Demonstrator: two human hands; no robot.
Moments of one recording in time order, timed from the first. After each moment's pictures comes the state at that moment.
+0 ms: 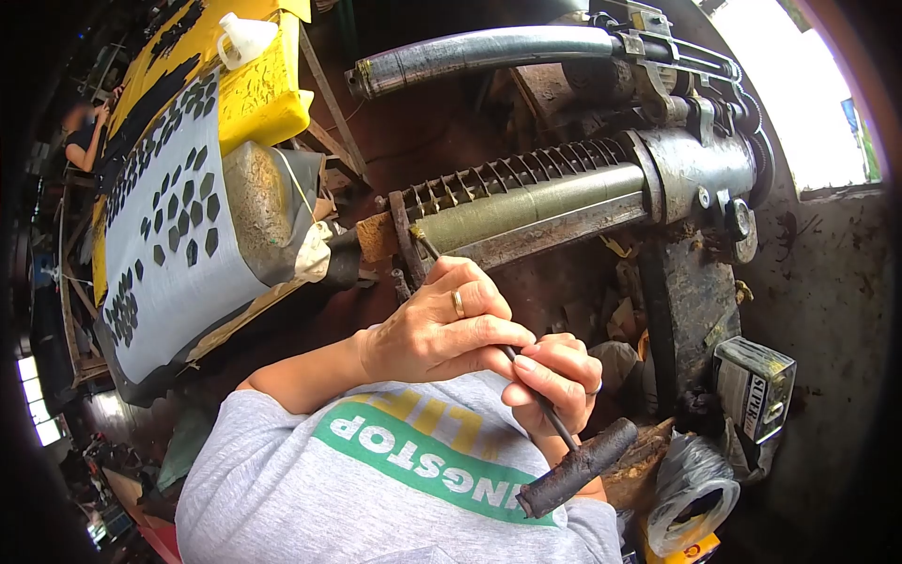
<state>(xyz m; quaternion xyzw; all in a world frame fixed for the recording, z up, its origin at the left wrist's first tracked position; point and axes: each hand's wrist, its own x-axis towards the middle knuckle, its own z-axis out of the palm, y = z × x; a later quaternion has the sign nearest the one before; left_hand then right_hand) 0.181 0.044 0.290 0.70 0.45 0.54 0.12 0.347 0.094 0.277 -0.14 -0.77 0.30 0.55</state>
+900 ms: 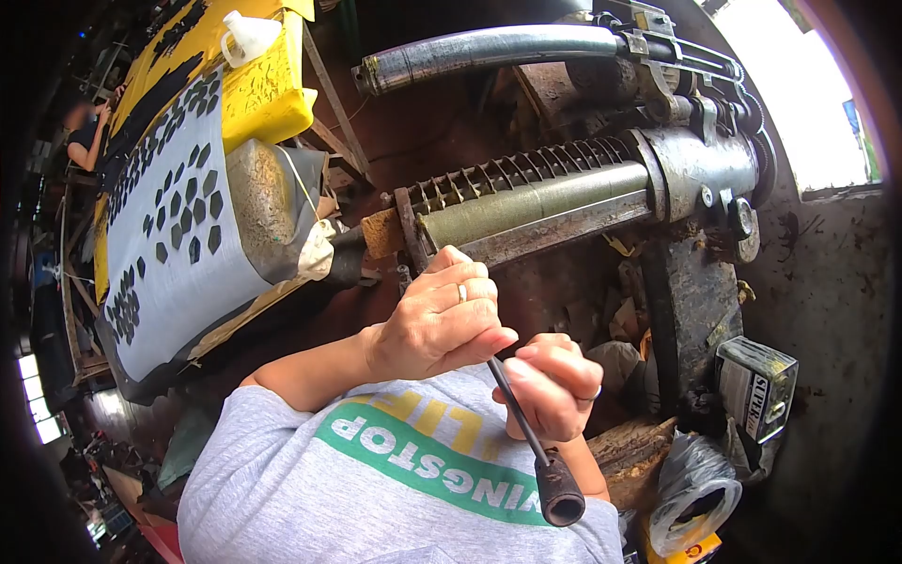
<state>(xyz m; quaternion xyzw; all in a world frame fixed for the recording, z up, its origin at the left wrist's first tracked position) 0.180 0.046 0.292 0.68 0.45 0.58 0.06 0.343 0.087 0.287 -0.10 -0.78 0.32 0.53</state>
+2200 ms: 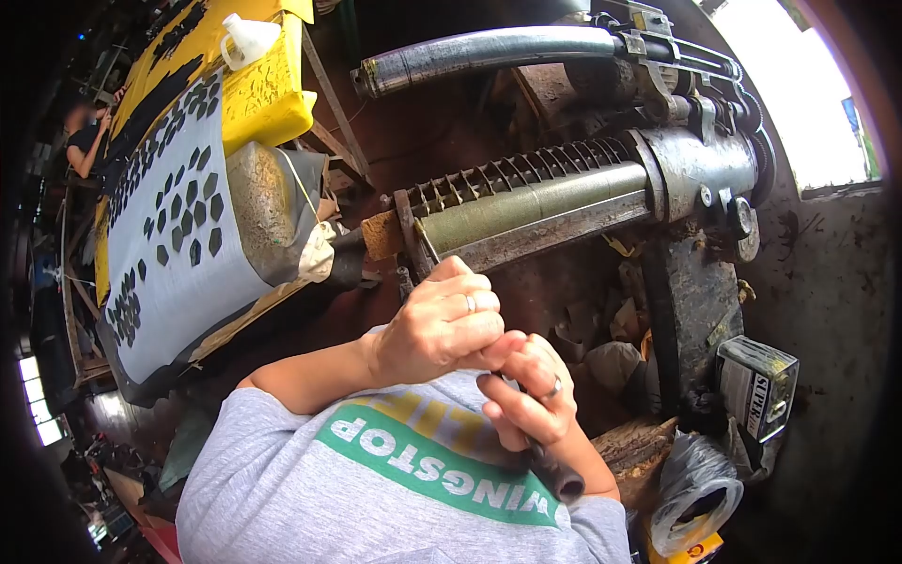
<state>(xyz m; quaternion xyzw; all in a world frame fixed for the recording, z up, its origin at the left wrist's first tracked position) 0.182 0.042 0.291 0.70 0.48 0.52 0.06 0.350 0.093 0.296 -0.03 -0.84 0.36 0.40</state>
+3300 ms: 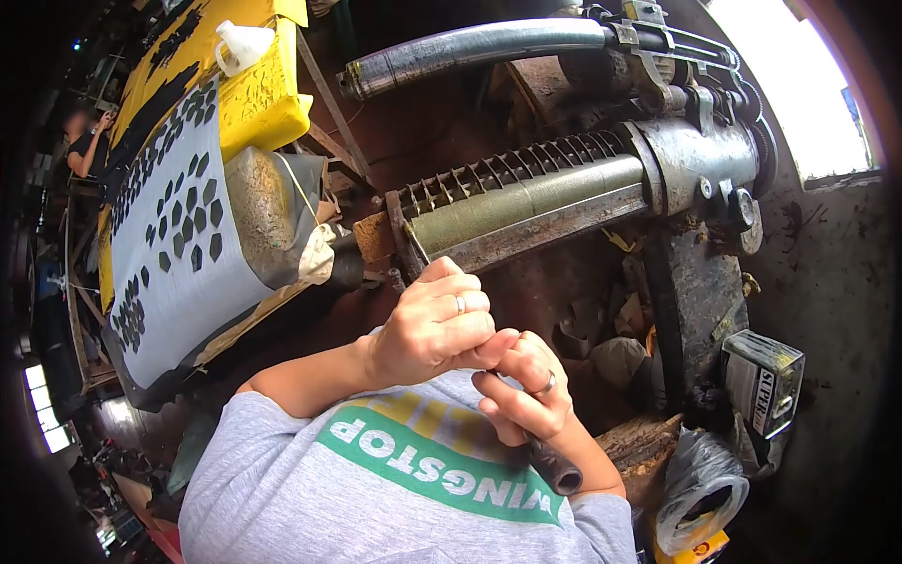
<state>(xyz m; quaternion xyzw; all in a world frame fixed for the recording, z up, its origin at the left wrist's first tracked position) 0.185 0.043 0.289 0.71 0.48 0.52 0.04 0.352 0.096 0.285 -0.01 -0.83 0.38 0.41</state>
